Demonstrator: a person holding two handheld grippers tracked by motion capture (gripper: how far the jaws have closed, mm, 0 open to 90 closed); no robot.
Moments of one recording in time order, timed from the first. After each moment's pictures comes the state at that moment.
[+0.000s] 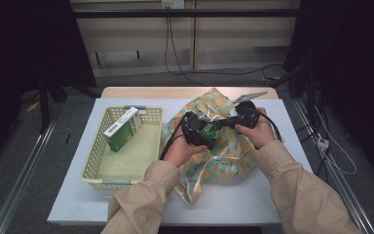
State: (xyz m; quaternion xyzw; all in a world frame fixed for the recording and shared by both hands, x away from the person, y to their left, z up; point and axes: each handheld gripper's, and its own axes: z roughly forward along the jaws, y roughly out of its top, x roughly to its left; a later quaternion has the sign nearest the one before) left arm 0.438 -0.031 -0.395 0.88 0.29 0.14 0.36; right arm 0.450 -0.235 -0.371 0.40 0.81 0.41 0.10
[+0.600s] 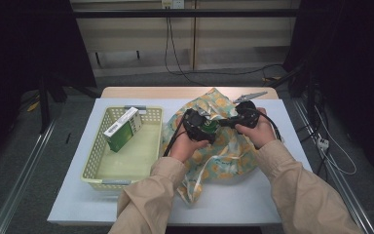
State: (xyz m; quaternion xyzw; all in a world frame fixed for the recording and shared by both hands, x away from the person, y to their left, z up) left arm 0.458 -0.037 -0.405 0.86 0.32 0.15 0.36; right arm 0.453 -0.236 -0.374 0.40 0.81 0.41 0.10
